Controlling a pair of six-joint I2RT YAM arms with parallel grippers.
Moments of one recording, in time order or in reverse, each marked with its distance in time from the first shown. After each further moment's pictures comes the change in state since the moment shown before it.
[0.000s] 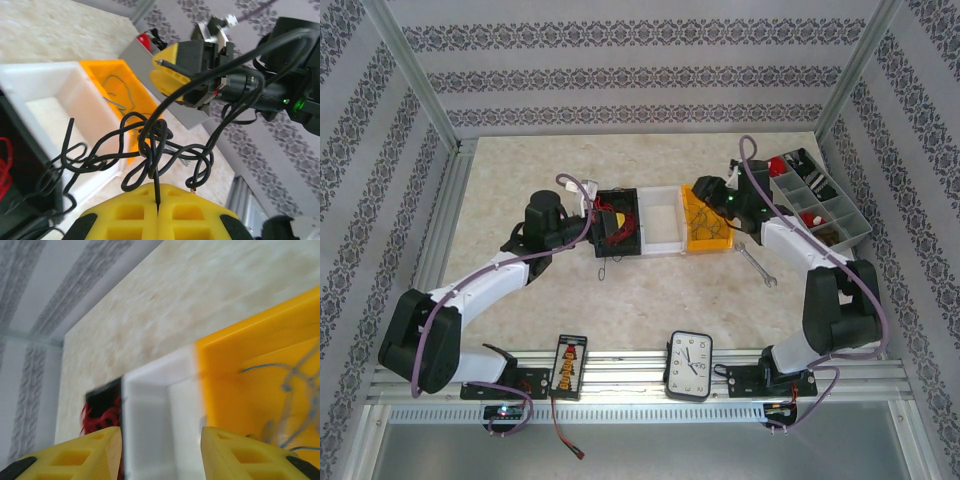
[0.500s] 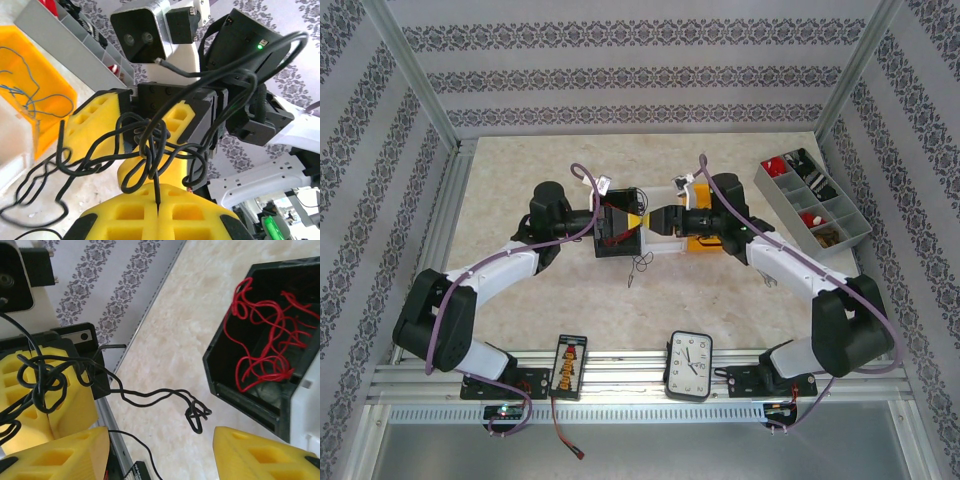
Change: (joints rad) left arm 0.000 0.120 0.061 0.228 0.337 -0.208; right arm 0.215 -0.095 -0.073 0.075 -0.404 -0.176
